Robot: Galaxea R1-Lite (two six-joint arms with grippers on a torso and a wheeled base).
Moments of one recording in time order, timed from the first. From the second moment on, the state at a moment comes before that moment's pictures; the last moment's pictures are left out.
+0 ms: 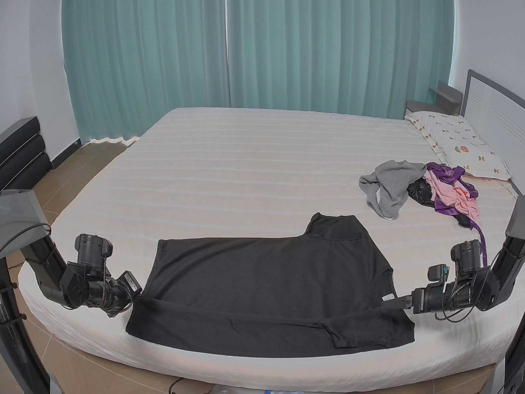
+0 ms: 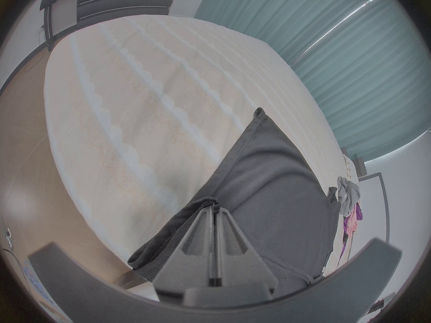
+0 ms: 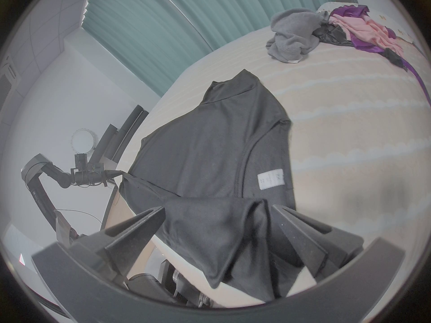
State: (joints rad) left arm 0.01 2.08 -0.54 -0.60 -0.12 -0.76; right arm -0.02 2.07 -0.37 -0.78 0.59 0.12
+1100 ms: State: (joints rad) left arm 0.00 2.09 -0.53 -0.60 -0.13 -0.76; right arm 0.04 2.25 -0.39 -0.92 0.54 0.16
